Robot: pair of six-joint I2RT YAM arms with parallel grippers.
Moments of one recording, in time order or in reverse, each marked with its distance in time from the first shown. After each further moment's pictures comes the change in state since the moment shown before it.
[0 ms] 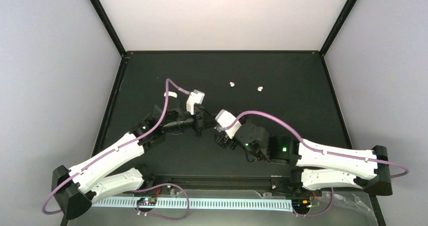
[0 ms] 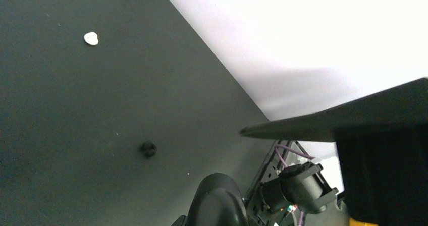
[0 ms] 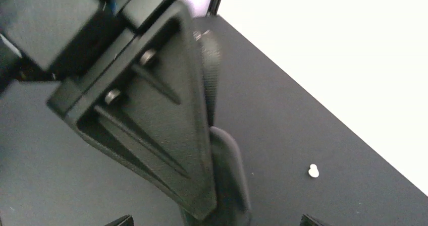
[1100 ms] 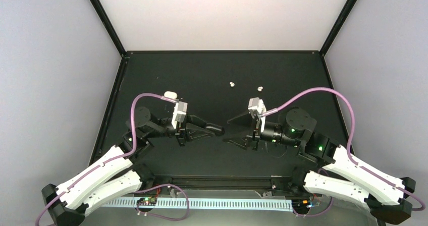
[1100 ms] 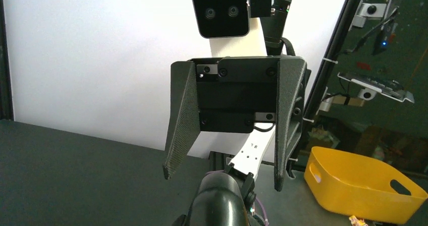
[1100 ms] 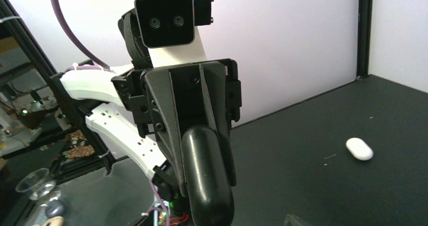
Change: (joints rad) left arm 0.001 -0.227 -0.082 0.339 0.351 0.249; right arm -0.293 -0.314 -0.005 0.079 -0.839 0.372
